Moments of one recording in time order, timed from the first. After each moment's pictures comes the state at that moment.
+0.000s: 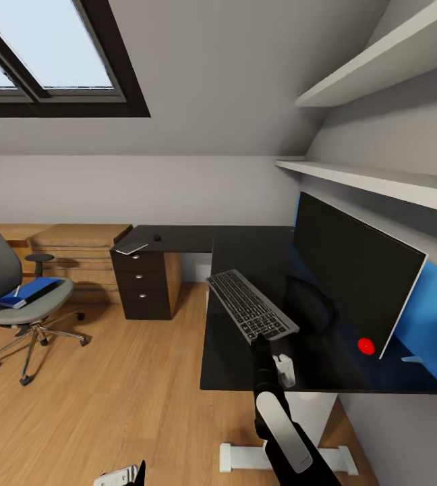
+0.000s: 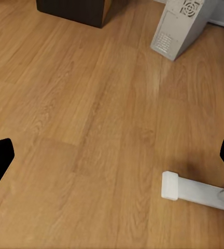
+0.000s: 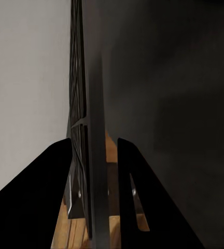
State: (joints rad) left arm 0.06 0.02 -0.15 -0.92 0.33 -0.29 0.11; right arm -0.35 0.17 0.35 -1.17 -1.32 -0.47 -0.28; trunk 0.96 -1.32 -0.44
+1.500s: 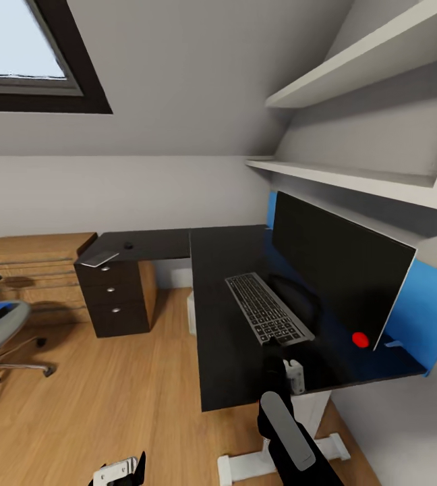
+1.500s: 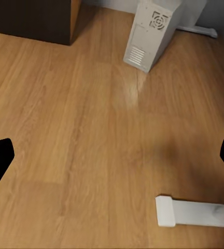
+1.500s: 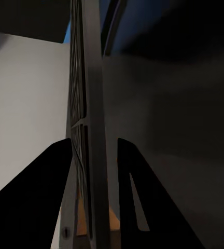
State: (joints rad) left arm 0.06 0.03 -0.14 -0.96 0.33 -0.29 0.11; right arm -0.35 0.17 0.31 -1.15 -1.33 -0.58 -0.28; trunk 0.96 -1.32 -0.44
